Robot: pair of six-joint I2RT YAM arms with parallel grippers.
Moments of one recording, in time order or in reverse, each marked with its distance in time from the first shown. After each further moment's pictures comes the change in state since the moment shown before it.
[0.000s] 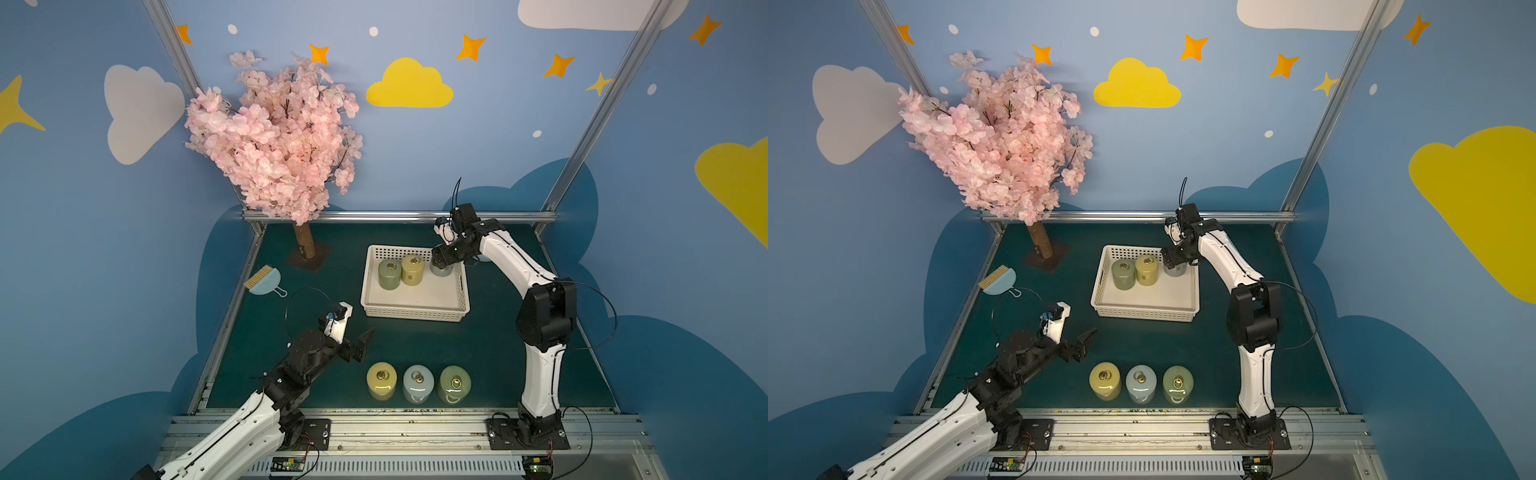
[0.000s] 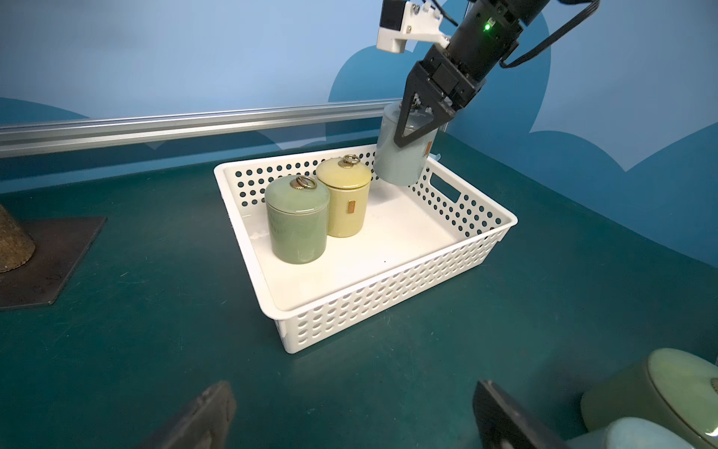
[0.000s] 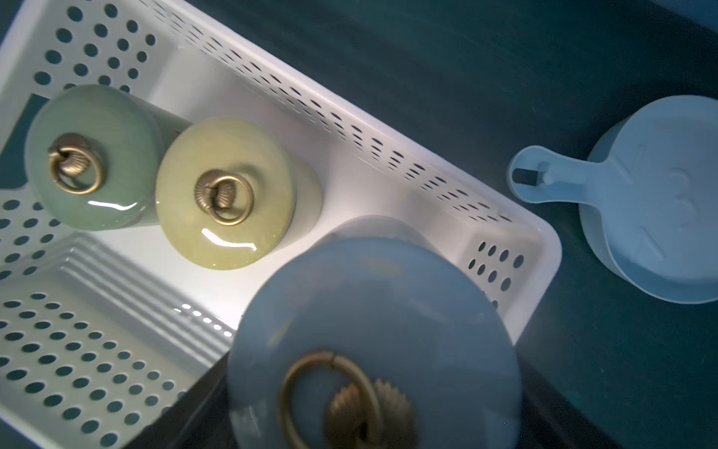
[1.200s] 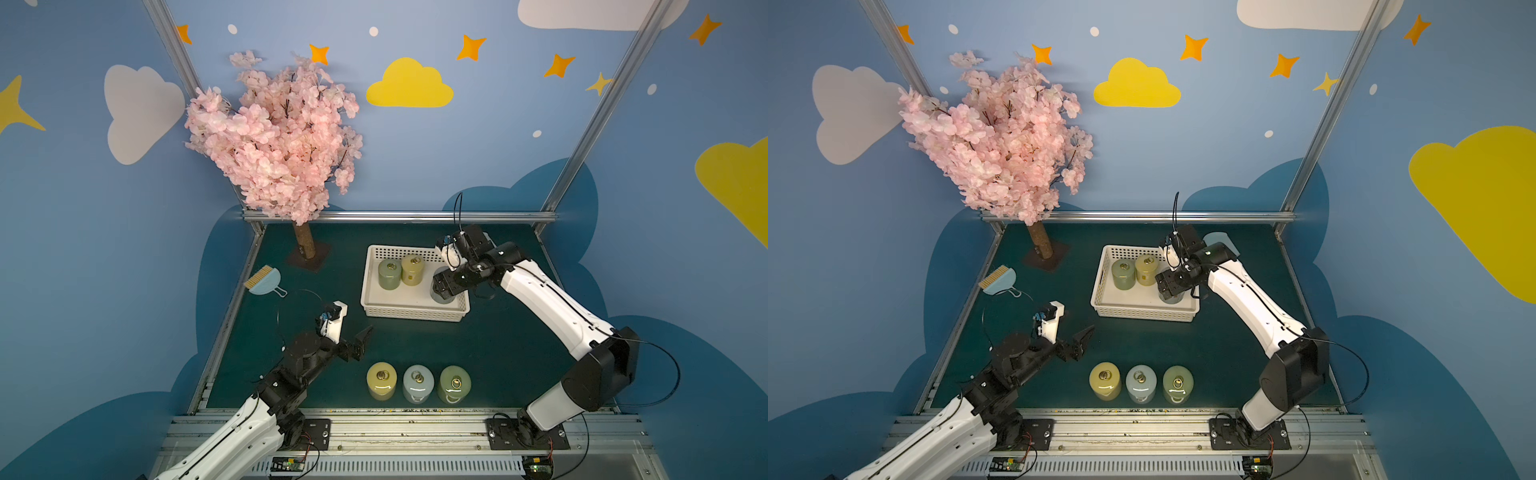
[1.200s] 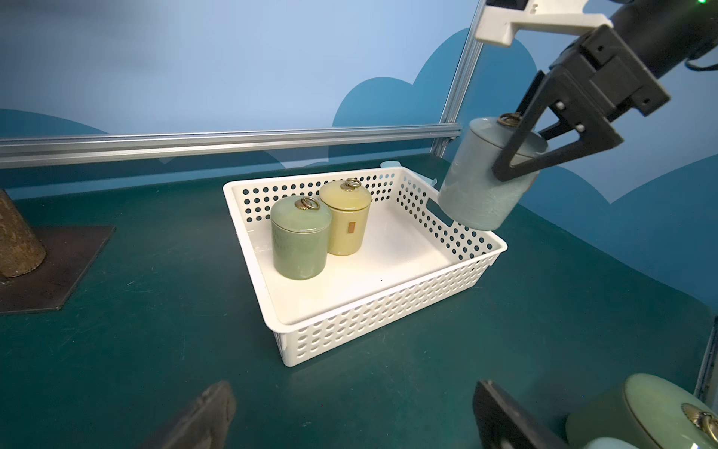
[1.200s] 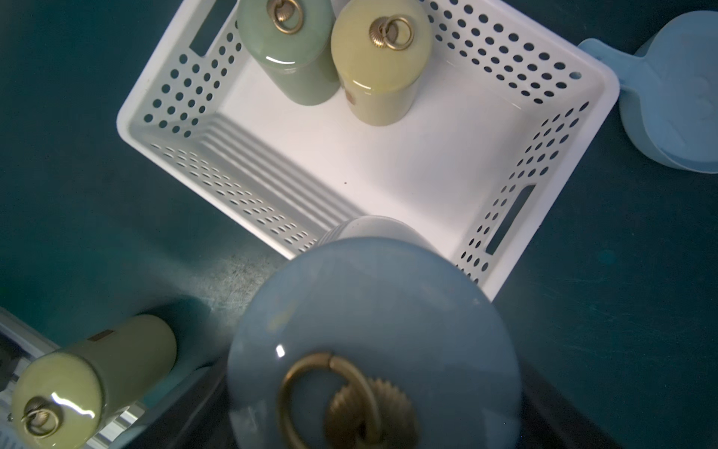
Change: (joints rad) left arm 0.000 -0.068 0.000 -0.010 -0.011 -0.041; right arm 0.190 -0.489 -0.392 -0.083 0.055 0.140
